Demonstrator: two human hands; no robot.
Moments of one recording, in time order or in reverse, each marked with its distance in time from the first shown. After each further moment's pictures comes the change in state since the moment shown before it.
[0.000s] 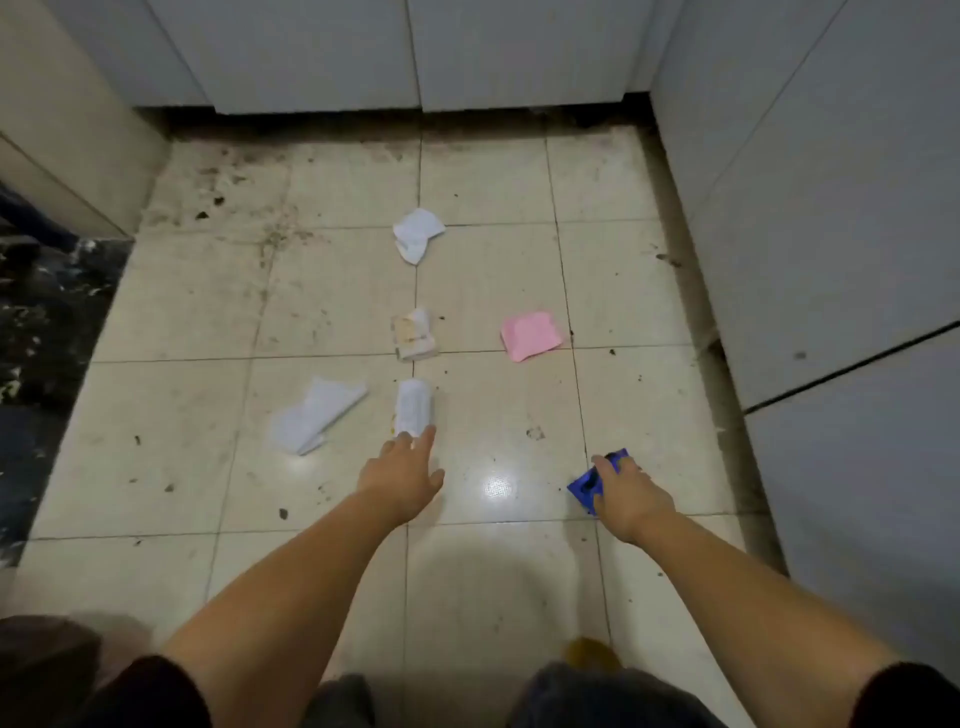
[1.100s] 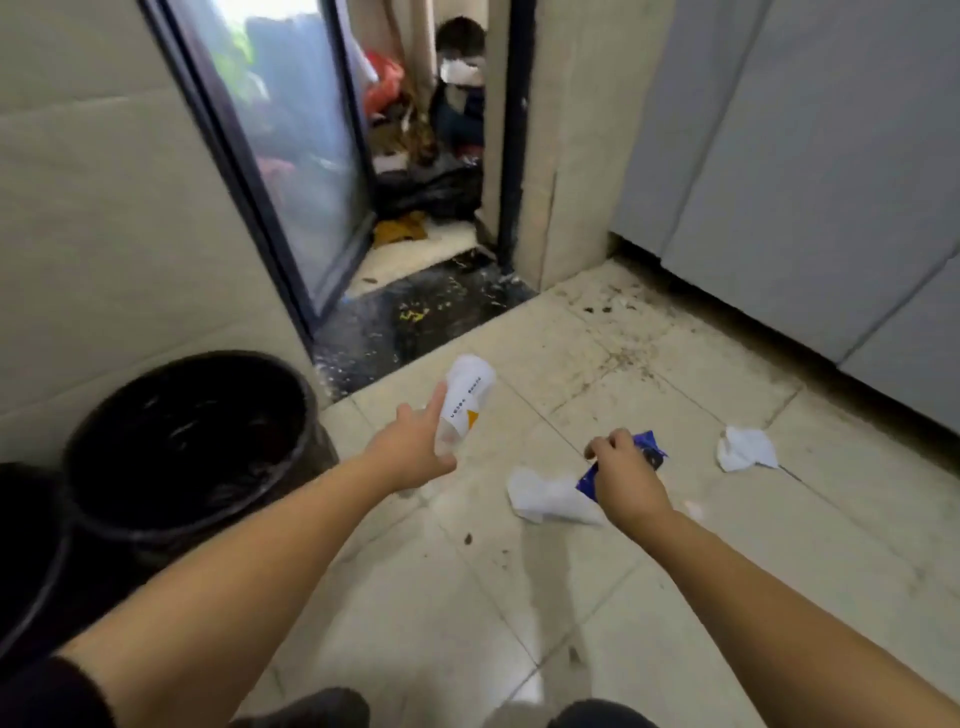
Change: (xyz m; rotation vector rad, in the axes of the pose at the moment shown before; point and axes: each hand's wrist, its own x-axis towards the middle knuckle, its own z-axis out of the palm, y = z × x) left_hand -0.142 -0.199 -0.051 -0.600 0.497 -0.674; right_hand -0.001 -0.340 -0.074 -0.391 0.292 -0.917
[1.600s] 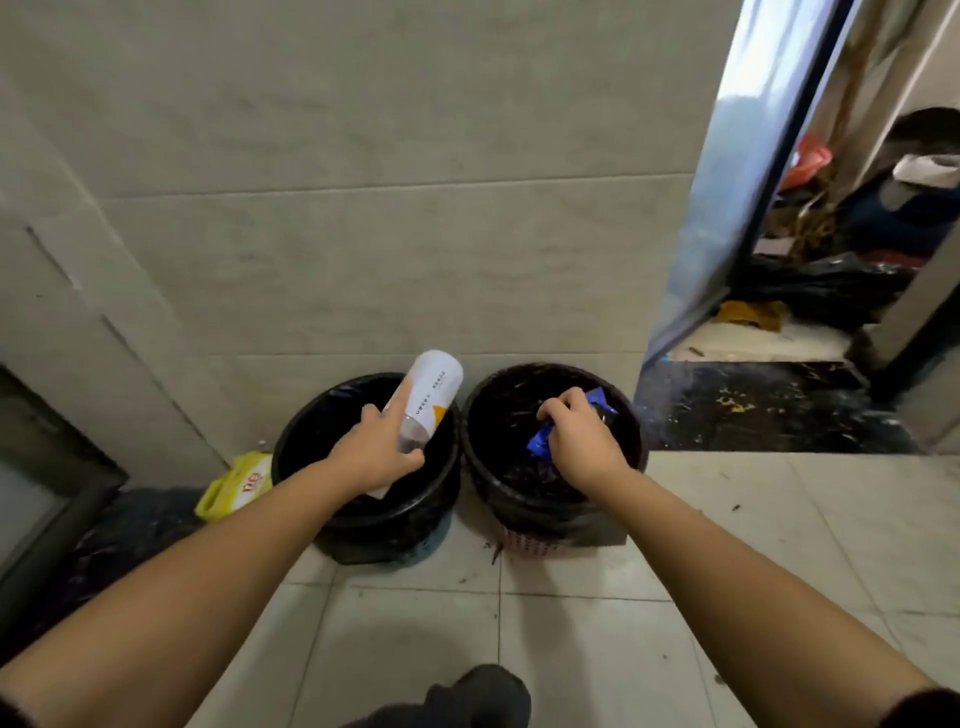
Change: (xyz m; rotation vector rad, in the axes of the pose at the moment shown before) left_hand -0.227 -0.284 -0.093 -0.234 0.329 -0.694; right_hand -0.018 -0.390 0.041 0.106 -0.045 -0.965
